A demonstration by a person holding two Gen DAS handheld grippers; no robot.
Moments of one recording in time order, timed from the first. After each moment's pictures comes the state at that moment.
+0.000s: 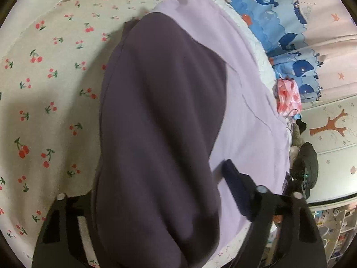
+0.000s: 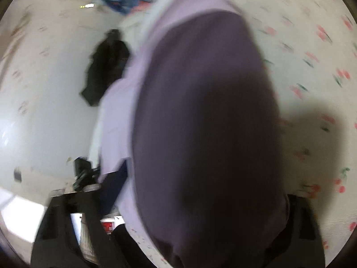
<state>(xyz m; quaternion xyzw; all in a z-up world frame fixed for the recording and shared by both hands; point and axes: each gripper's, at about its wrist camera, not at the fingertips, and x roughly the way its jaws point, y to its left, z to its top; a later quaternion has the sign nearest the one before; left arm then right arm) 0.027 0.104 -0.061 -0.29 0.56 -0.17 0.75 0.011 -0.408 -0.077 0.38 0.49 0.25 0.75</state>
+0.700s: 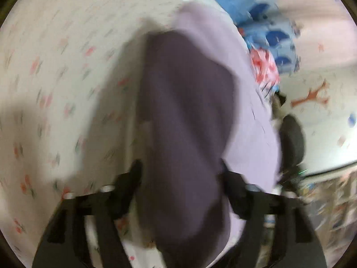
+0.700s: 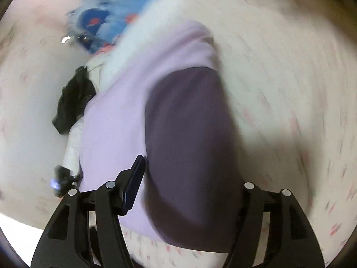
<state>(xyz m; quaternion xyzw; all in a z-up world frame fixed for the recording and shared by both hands) 0.043 0.011 -0.083 -0.30 0.57 -0.27 0.71 -0.107 -0.593 -0.056 0.40 0.48 0.08 0.78</state>
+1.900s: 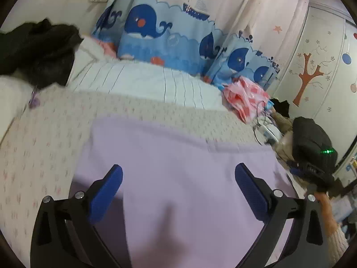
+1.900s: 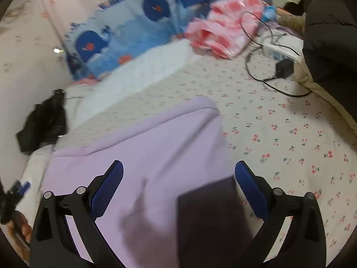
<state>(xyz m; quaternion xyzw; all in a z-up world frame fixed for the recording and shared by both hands) 0.064 -0.113 0.041 -0.10 0.33 -0.25 0.91 -0.006 -0.512 0.011 0.22 0.37 -0.08 0.90</state>
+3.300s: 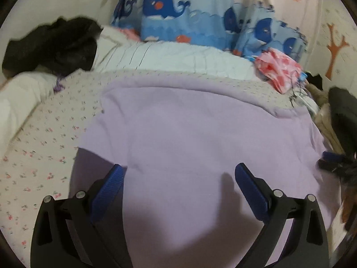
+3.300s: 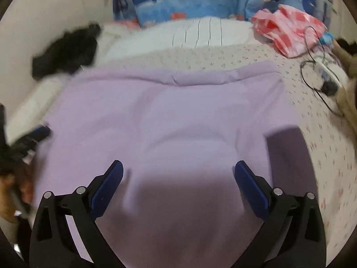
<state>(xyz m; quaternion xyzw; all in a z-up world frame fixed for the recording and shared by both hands) 0.026 -0.134 -0.014 0.00 0.37 -0.15 0.92 -0.023 -0.388 -0.002 0.08 0.42 0.04 0.90</state>
